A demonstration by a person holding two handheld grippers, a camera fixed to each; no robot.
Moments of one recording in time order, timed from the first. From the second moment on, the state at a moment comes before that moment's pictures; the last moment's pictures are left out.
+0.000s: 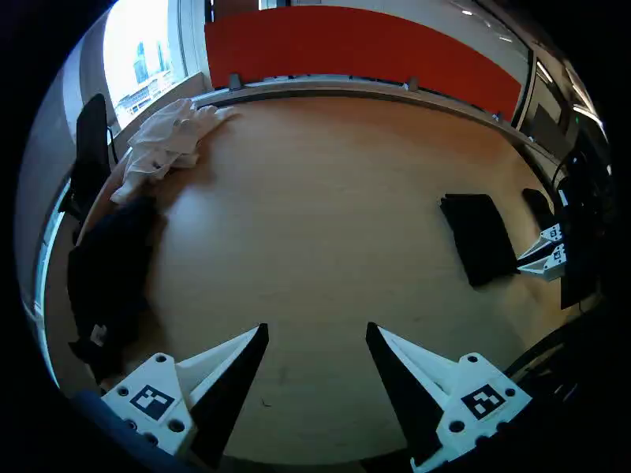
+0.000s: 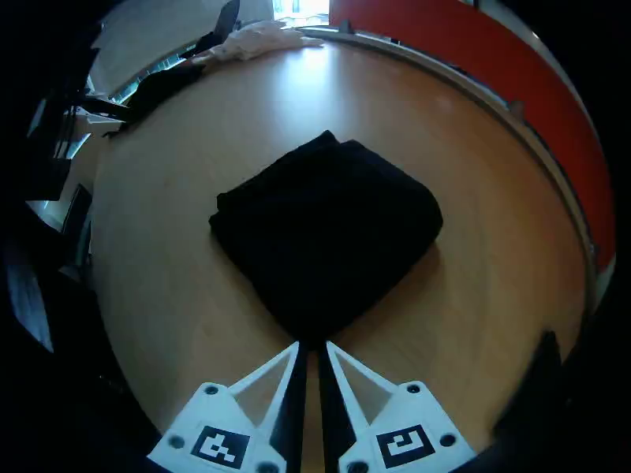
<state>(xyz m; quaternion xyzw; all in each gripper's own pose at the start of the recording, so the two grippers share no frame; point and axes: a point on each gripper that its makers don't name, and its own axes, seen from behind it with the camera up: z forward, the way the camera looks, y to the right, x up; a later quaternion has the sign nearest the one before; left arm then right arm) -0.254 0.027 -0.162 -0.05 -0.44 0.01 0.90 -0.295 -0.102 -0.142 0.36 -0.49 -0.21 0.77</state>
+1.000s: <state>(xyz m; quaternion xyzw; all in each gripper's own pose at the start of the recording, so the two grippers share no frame) -0.249 0.028 -0.155 -0.06 -0.43 0.00 0.90 -0.197 -0.125 -0.084 0.35 -0.38 -0.22 0.82</state>
